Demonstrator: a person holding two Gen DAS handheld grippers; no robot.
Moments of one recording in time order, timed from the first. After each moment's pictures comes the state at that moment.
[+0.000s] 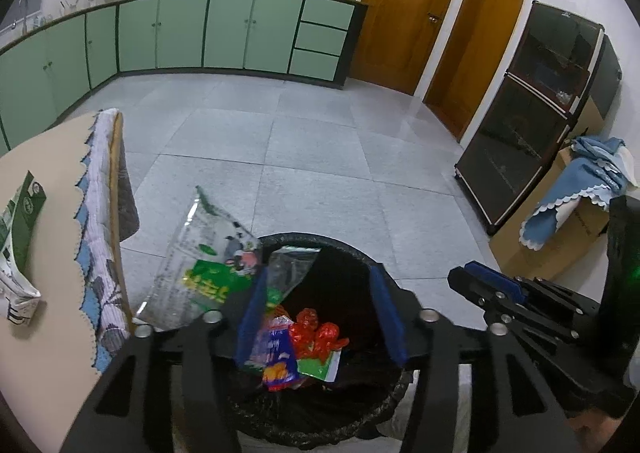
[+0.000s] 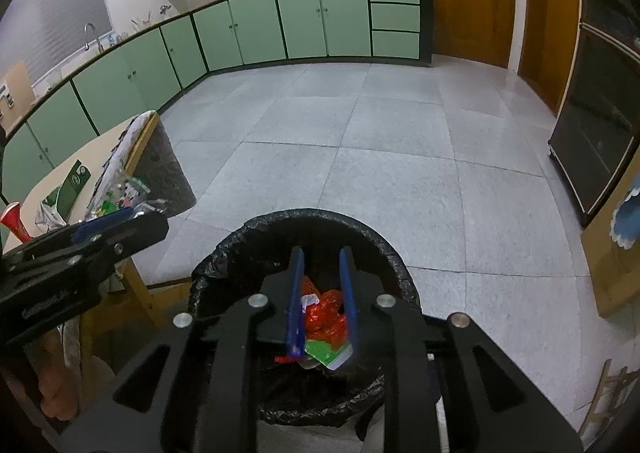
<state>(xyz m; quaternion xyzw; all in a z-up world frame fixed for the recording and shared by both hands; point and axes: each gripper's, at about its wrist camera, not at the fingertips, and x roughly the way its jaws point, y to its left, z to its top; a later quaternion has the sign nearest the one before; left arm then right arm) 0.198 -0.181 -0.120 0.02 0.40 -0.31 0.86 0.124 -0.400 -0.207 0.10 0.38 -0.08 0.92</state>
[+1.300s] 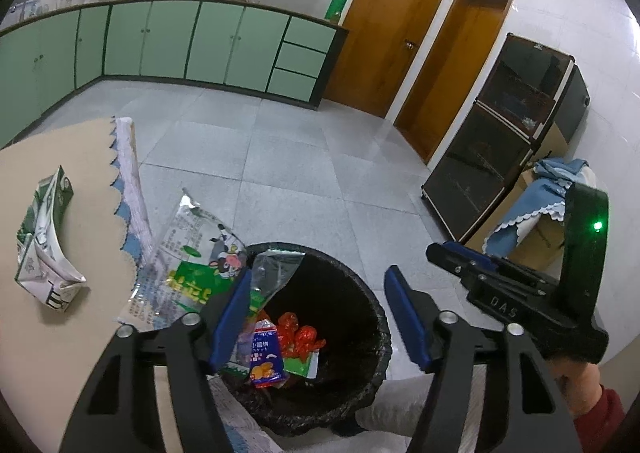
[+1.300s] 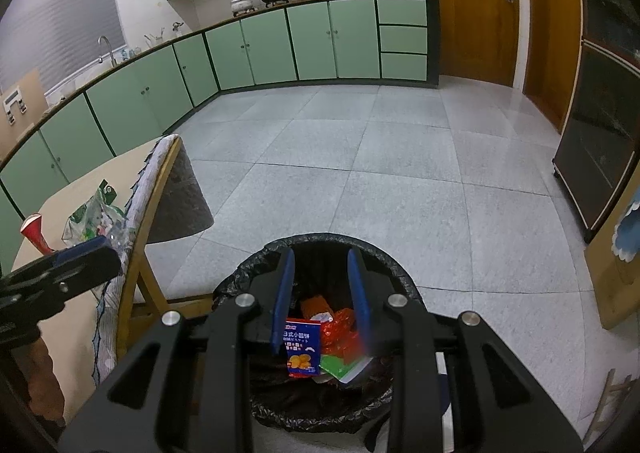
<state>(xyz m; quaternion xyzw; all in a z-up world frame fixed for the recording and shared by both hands) 0.186 -0.125 -0.095 -0.03 0.38 -0.36 0.85 0.111 -0.390 -0.177 0.09 0.35 -0.07 0.93</state>
